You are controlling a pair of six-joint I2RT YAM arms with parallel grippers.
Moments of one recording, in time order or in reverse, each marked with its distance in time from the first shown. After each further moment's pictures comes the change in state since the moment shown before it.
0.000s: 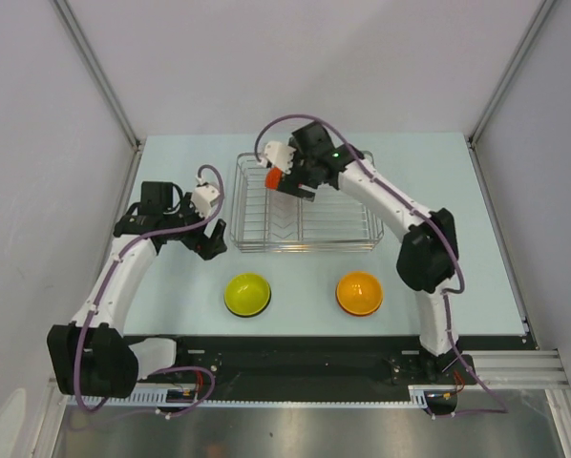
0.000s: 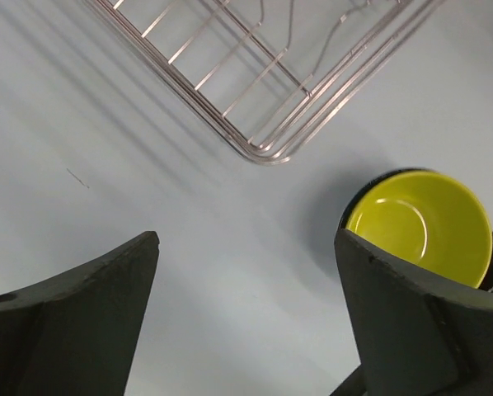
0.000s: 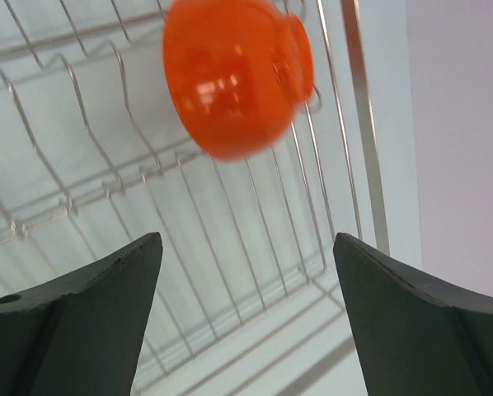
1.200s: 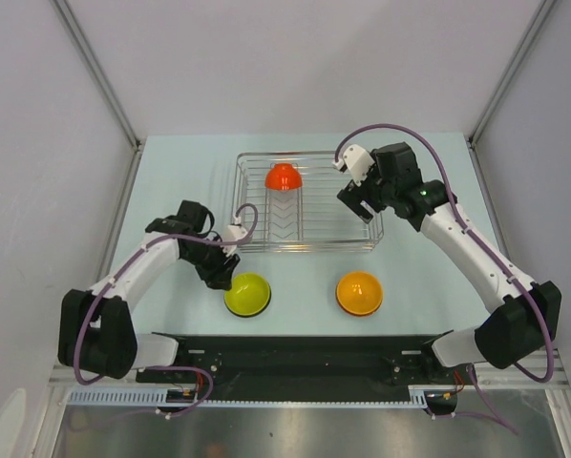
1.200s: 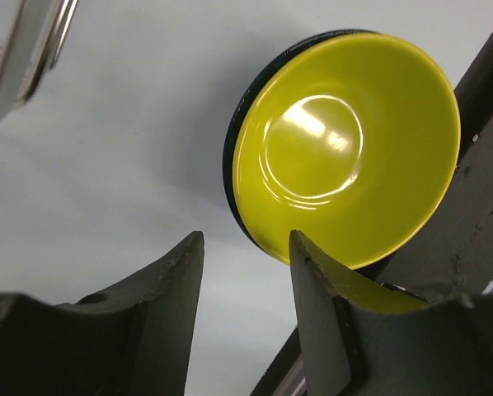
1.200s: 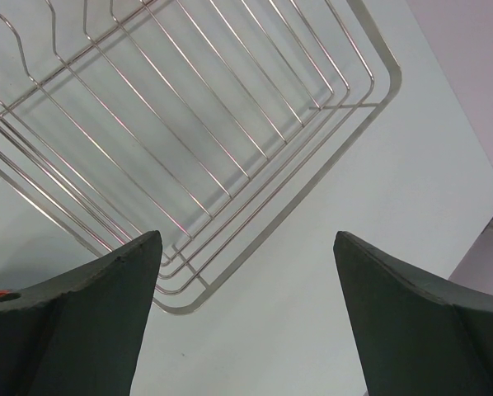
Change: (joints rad) left arm -0.166 0.105 -0.122 -0.222 -0.019 0.190; right arm -0.208 -0.718 -0.693 0.112 -0.033 0.261
